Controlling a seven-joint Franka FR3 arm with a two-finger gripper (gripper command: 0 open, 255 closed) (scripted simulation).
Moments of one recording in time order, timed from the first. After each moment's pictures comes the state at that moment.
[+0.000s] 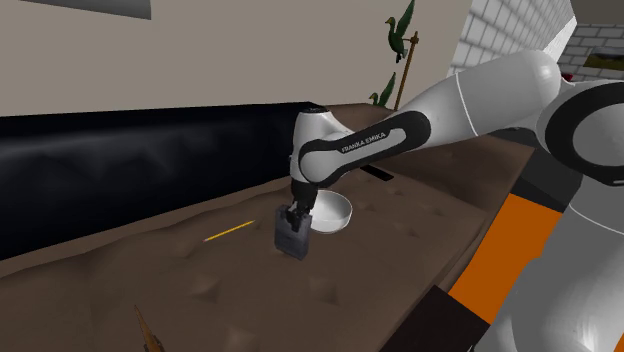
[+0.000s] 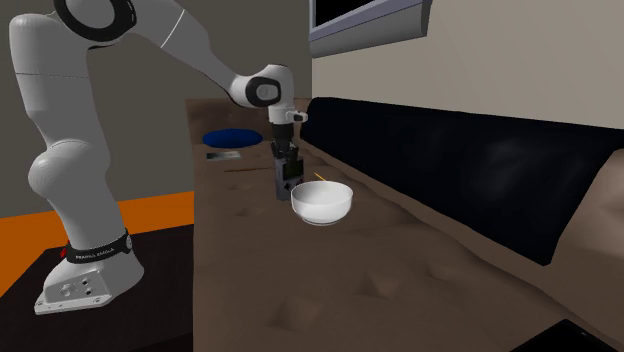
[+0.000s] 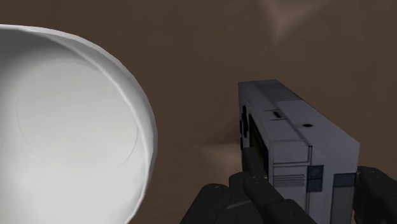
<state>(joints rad) 0.12 0.06 0.14 -2.14 -0.03 2.22 -0.08</state>
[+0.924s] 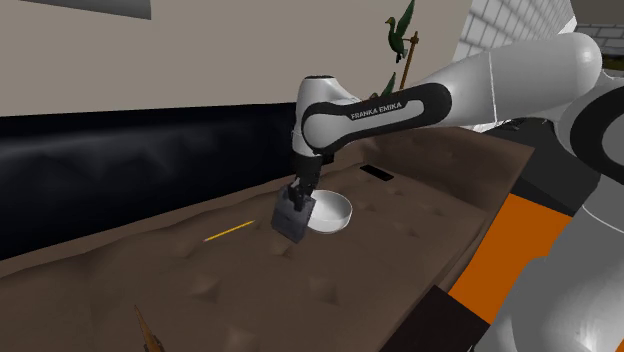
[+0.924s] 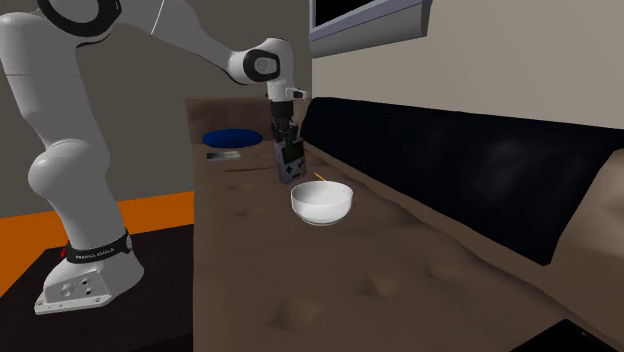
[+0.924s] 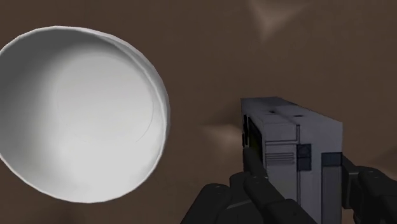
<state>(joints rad) 0.12 -0.01 0.14 -2.03 -0.01 2.04 -0.09</state>
